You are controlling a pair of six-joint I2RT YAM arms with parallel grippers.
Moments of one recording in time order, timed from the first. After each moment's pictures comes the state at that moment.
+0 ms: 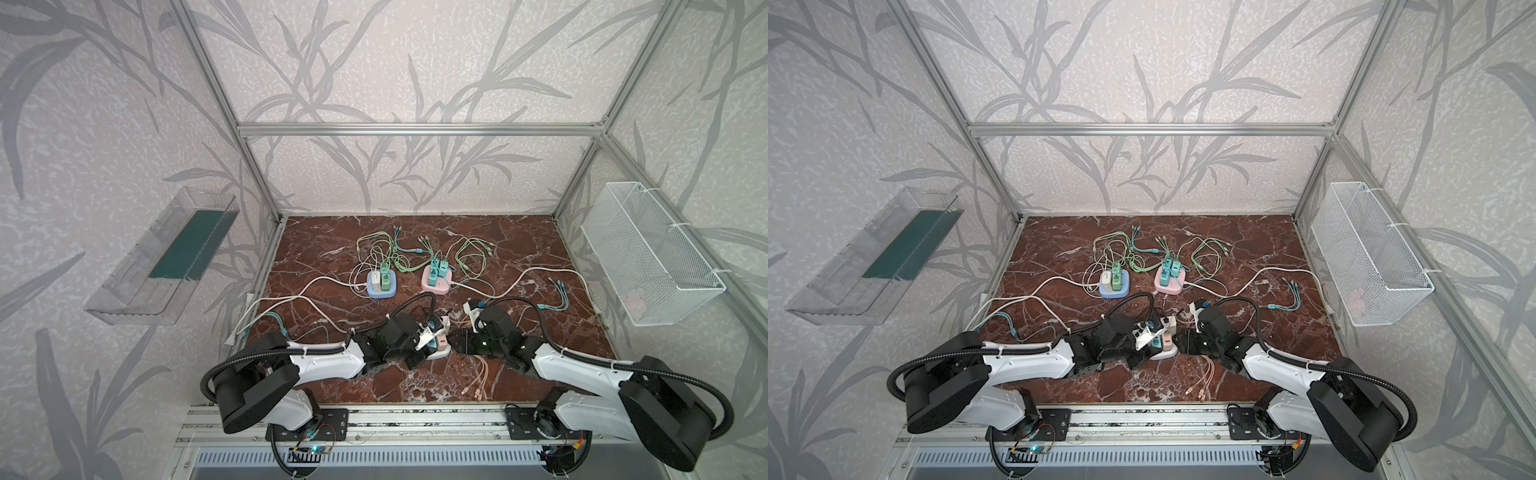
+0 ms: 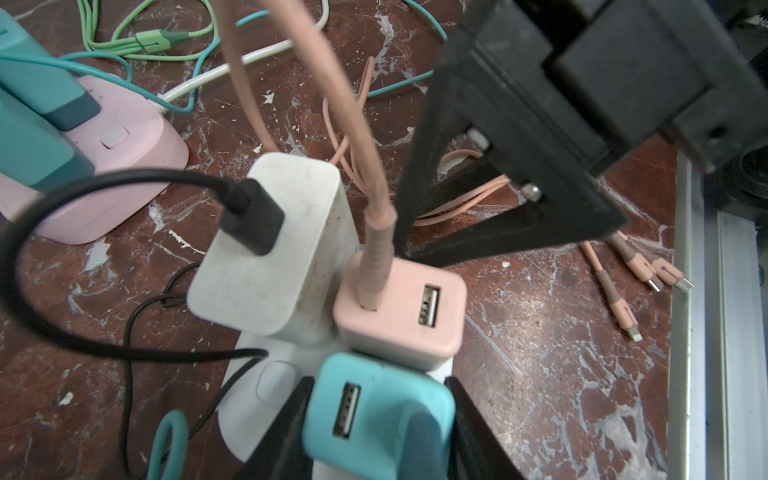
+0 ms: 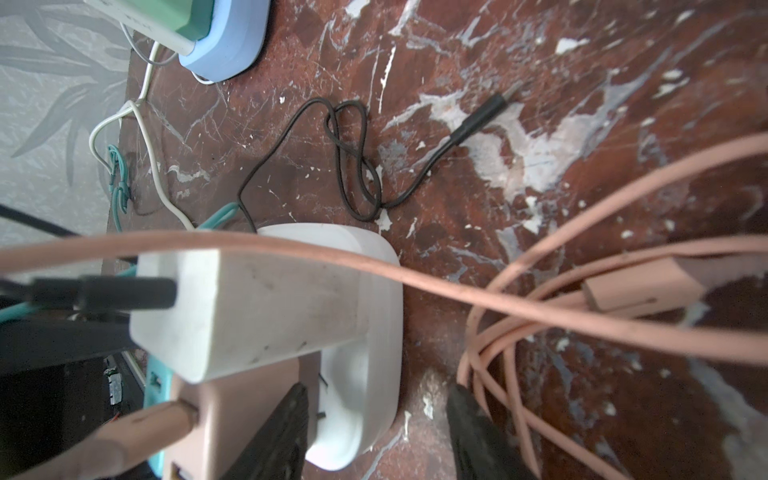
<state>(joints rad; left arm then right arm) -0.98 1.43 0.54 0.22 0.12 0.10 0.66 1.20 0.35 0.09 -0.26 0.71</state>
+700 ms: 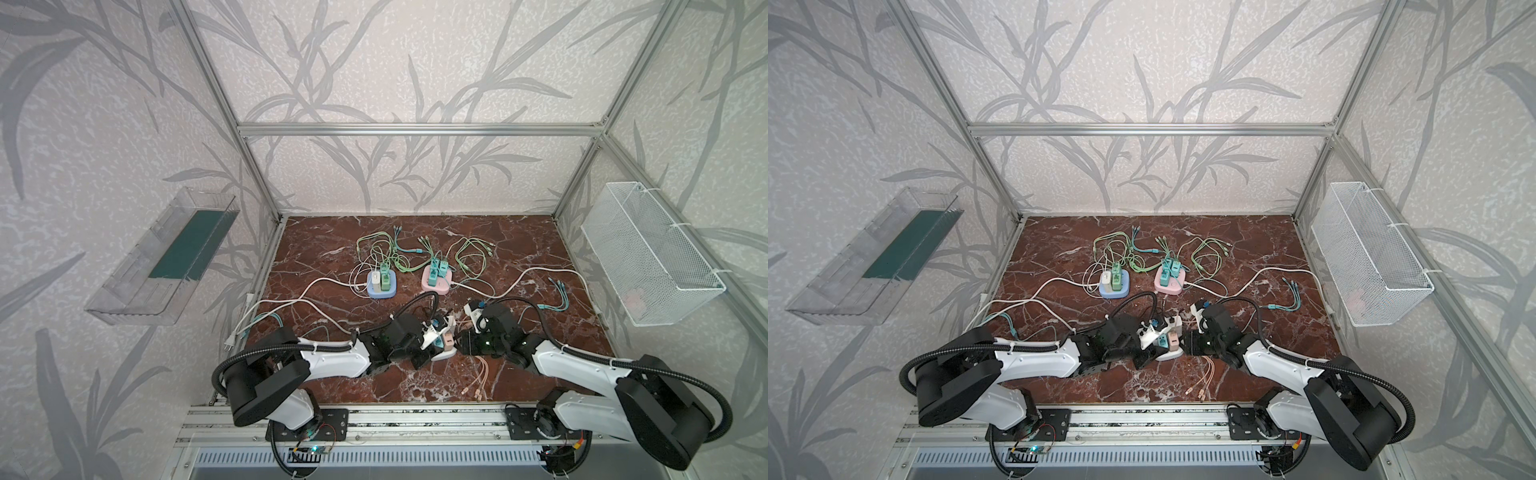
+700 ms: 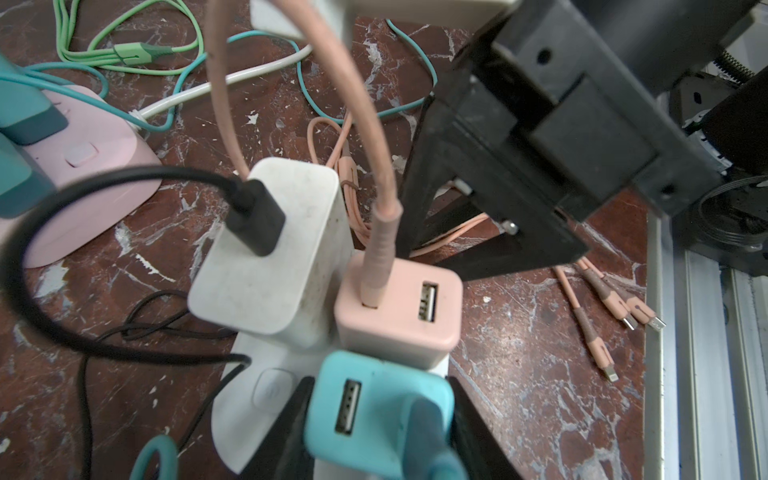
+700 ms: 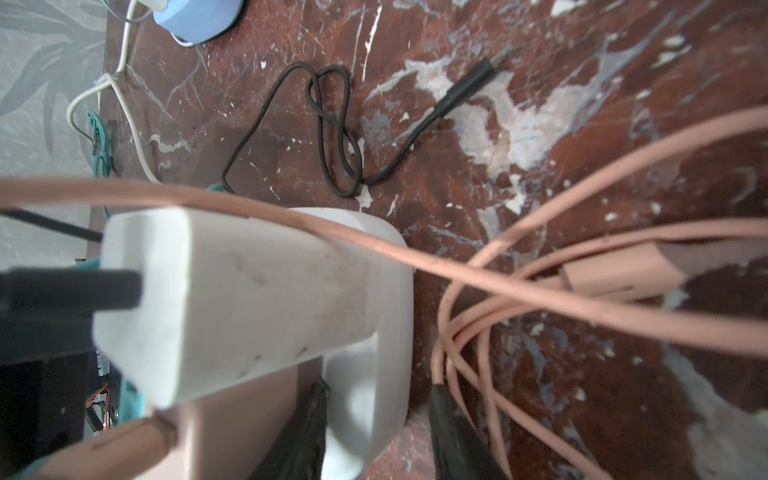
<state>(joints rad) -1.01 1.49 0.56 0.30 0.14 0.03 0.61 1.23 0.36 0.02 -0.34 0.62</state>
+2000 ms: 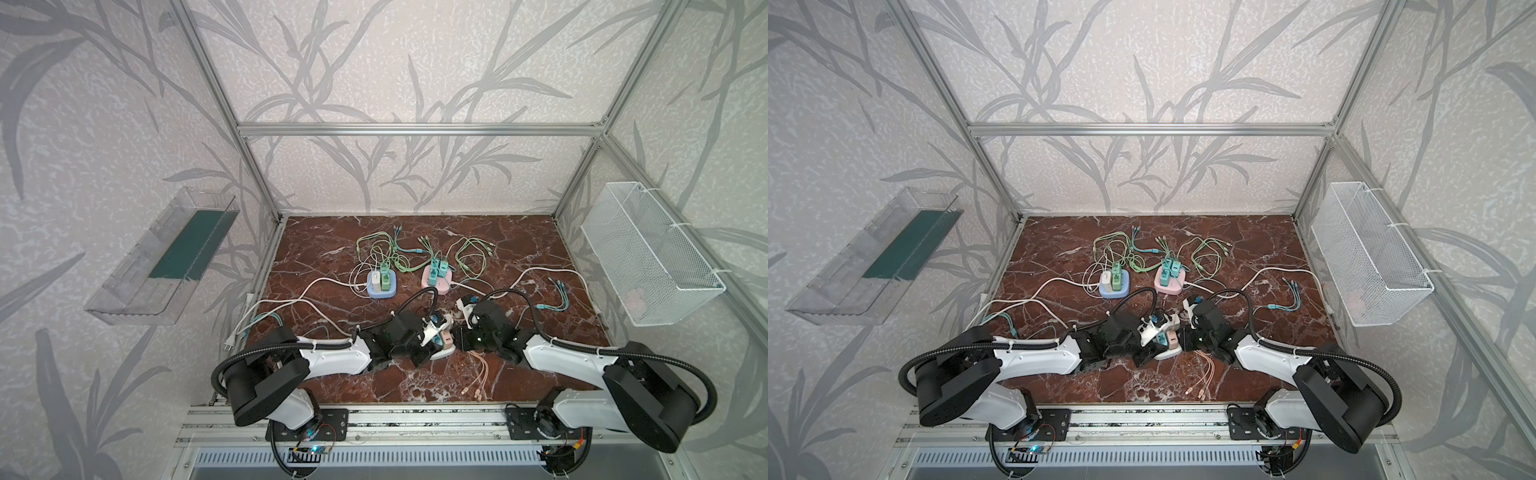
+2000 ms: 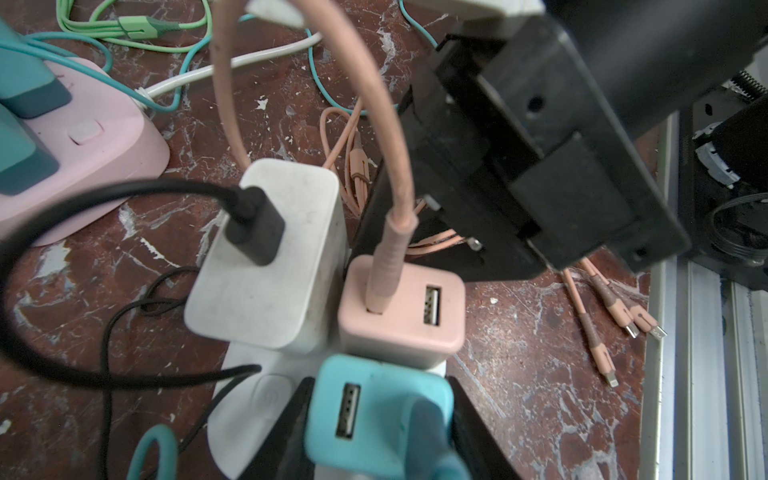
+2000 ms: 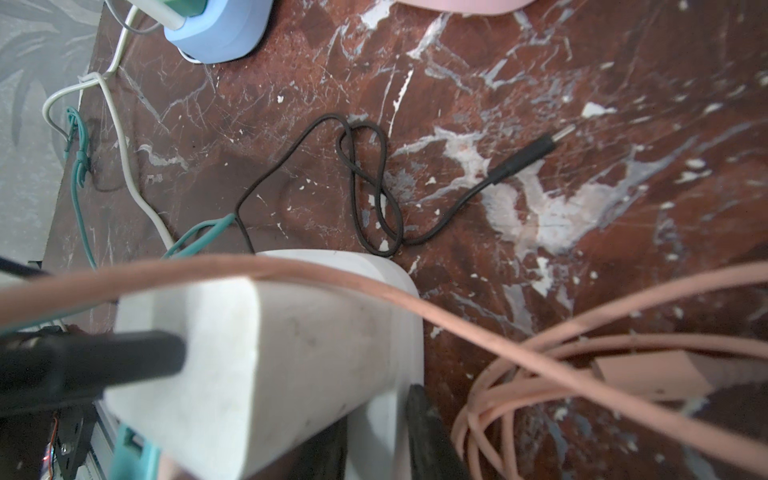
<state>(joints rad) -0.98 1.49 0.59 0.25 0.15 -0.01 0.67 1.32 0.42 0.07 -0.22 0.56</state>
